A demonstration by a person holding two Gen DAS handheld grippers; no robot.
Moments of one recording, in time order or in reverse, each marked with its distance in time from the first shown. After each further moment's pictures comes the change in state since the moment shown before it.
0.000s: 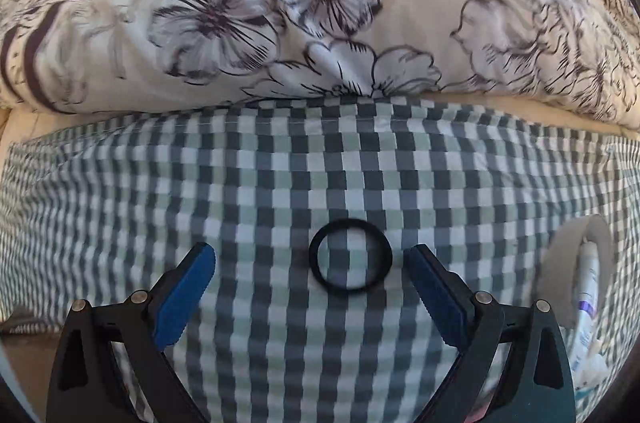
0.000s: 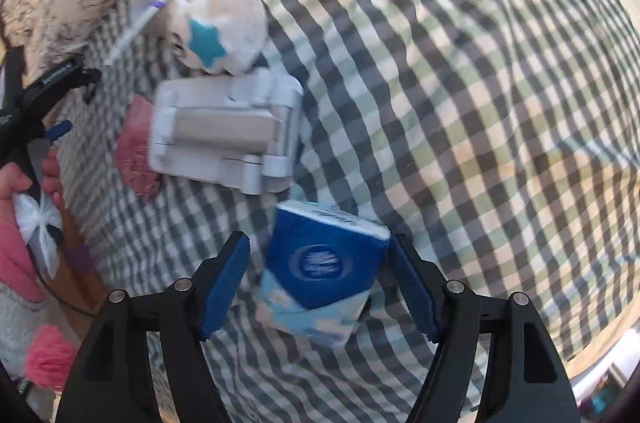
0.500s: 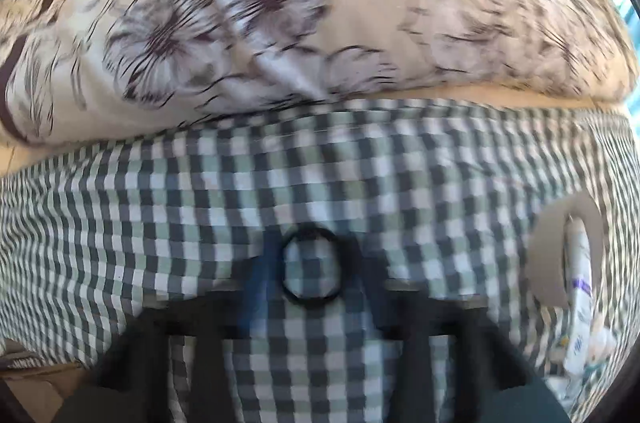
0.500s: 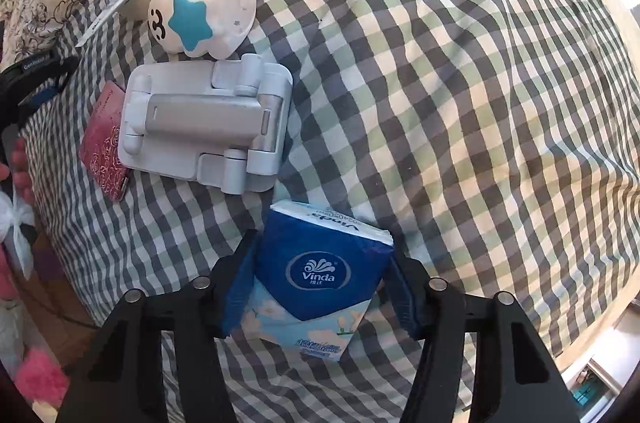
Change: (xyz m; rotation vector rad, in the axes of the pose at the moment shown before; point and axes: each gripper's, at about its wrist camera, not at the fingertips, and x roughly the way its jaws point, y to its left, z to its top) left arm 0.003 0.002 0.005 0.122 -0.044 -0.084; right arm 0.002 0.008 -0.001 -0.029 0.000 -0.101
